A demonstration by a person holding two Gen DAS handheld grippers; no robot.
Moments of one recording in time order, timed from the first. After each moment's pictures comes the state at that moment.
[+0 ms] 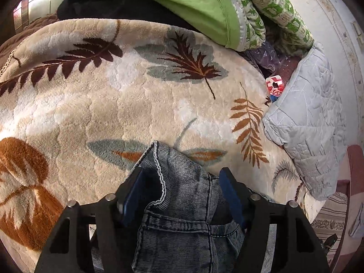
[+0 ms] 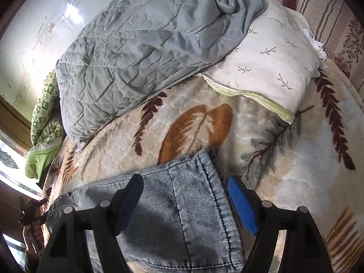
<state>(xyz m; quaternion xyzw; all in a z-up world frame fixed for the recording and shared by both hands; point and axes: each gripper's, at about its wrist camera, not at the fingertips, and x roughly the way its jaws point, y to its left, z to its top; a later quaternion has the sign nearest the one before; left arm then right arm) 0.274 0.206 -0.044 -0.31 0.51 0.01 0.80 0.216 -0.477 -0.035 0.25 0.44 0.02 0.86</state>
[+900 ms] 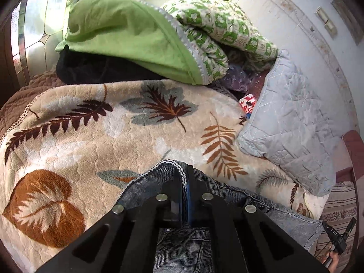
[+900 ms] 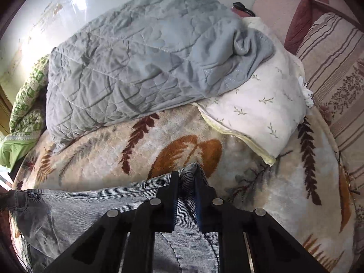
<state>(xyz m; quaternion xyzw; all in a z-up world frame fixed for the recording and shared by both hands) 0.234 0.195 0.044 -0.25 0.41 0.01 0.88 0.216 -0.461 0.008 0.14 0.40 -0.05 0.90</state>
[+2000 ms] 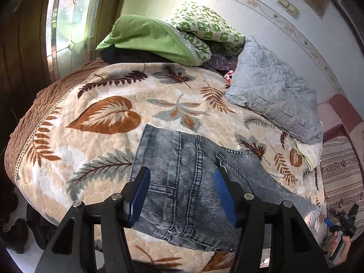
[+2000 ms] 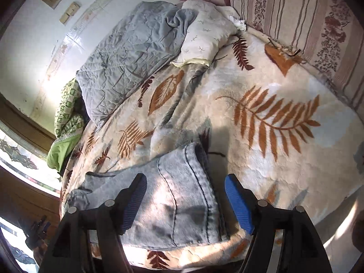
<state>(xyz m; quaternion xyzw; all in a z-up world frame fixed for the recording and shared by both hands) 0.002 0.171 0.046 -0.18 0.41 0.00 0.89 -0.038 -0.509 -0.030 0.34 0.41 0.01 0.84</state>
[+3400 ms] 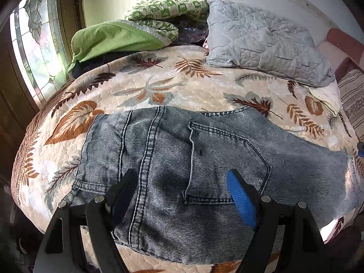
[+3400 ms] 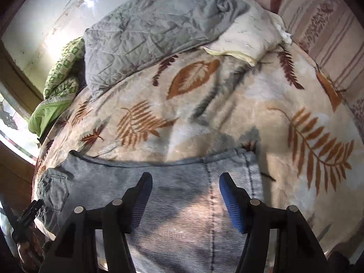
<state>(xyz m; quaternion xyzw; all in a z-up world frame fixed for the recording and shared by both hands) 0.020 0.070 -0.010 -0.01 0.43 0.01 0.90 0.034 -0.399 -0.018 0.18 0.45 0.04 0.88</state>
